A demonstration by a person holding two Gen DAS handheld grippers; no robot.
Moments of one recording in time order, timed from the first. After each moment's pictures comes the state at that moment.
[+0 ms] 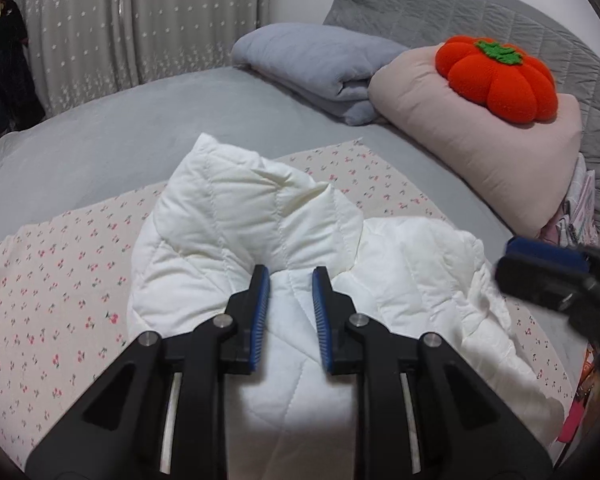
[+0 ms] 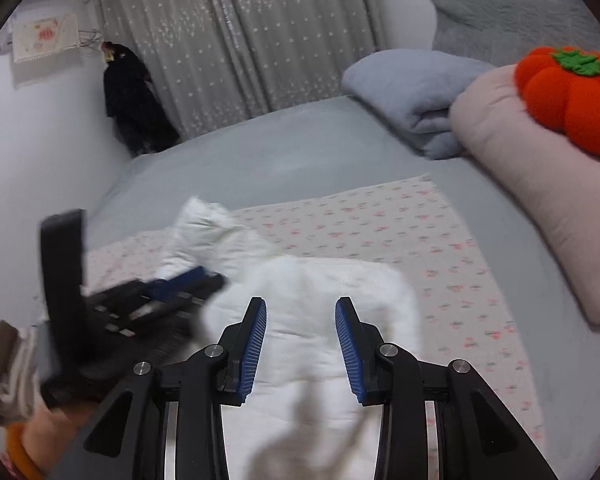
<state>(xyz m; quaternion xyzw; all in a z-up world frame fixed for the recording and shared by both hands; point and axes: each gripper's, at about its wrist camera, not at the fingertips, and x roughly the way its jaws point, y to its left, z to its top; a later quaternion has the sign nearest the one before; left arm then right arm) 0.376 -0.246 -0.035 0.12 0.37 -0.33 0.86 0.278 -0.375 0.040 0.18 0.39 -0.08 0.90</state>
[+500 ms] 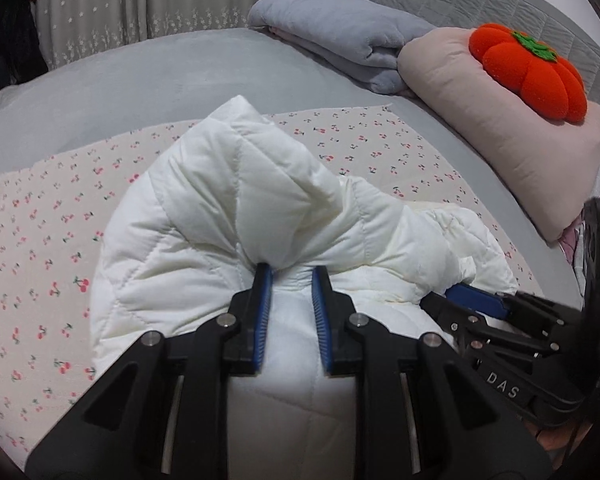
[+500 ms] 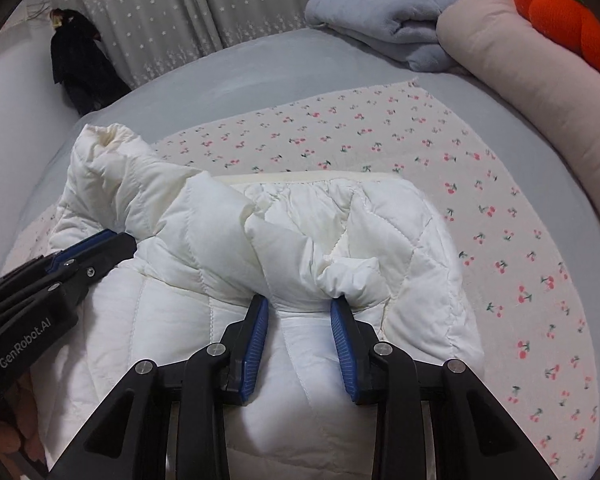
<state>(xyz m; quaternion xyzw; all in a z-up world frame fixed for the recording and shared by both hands) 0.417 -0.243 -0.104 0.08 0.42 -0.32 0.84 0.318 -0.387 -0.083 0.19 0.46 -0.15 0.86</state>
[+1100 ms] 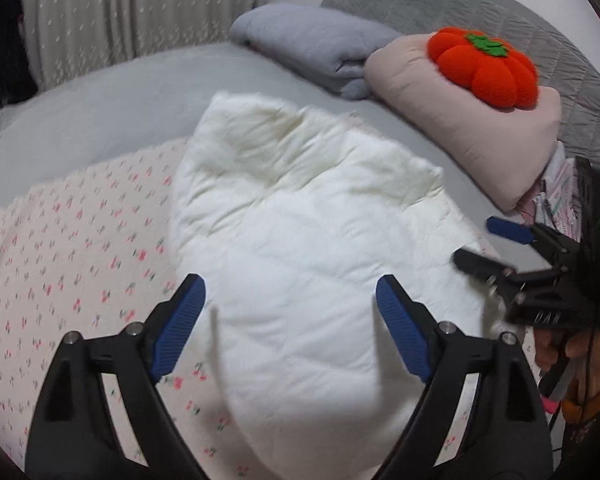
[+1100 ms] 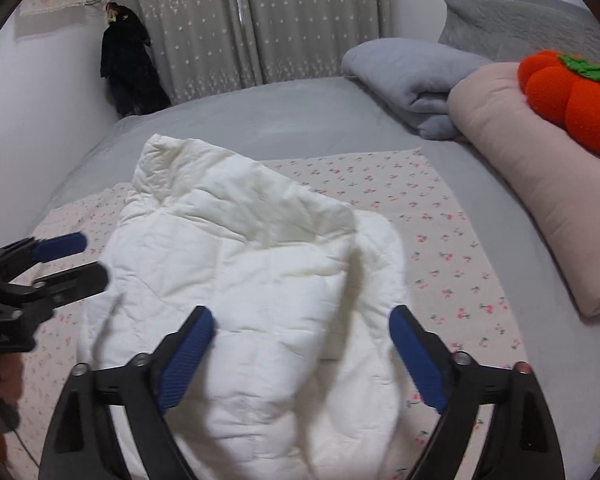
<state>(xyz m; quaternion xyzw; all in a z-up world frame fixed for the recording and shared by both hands) 0.360 -0.167 -0.037 0.11 0.42 -0.35 0.83 0.243 -0.371 -0.005 0.12 0.41 -0.12 0.89</state>
